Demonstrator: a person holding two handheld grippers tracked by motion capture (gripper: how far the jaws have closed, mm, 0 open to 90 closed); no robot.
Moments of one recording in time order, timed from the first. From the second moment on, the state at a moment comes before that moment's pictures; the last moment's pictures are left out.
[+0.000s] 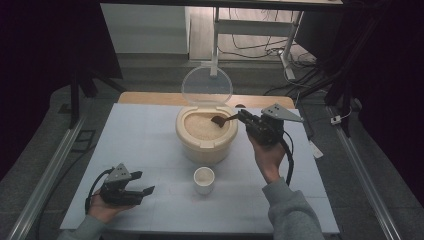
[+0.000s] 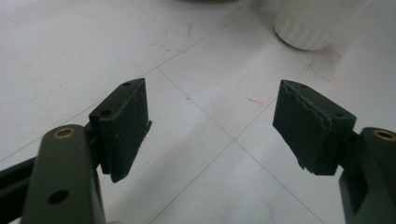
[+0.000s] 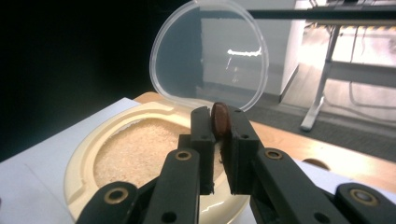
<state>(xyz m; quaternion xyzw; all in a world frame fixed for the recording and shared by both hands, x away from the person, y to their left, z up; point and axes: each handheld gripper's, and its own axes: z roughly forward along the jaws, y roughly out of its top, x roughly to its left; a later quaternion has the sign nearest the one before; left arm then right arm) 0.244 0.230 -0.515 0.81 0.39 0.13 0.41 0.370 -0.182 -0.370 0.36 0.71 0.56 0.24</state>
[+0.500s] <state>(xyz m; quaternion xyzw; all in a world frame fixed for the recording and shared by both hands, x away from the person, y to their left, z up) 0.244 0.228 -0.516 0.82 0.39 0.13 0.41 0.384 -0.188 -0.392 0.41 0.68 0.58 0.15</state>
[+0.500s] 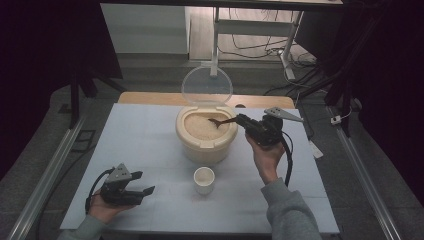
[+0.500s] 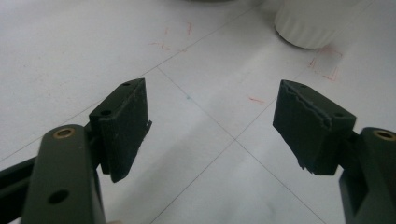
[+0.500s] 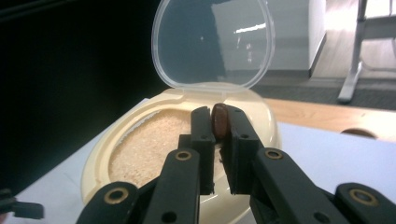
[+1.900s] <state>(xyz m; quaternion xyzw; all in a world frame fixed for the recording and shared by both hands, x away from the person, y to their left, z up) 0.245 0.228 -0.516 0.82 0.39 0.13 0.41 0.399 -0.216 -0.412 0.55 0.57 0.61 -0.04</state>
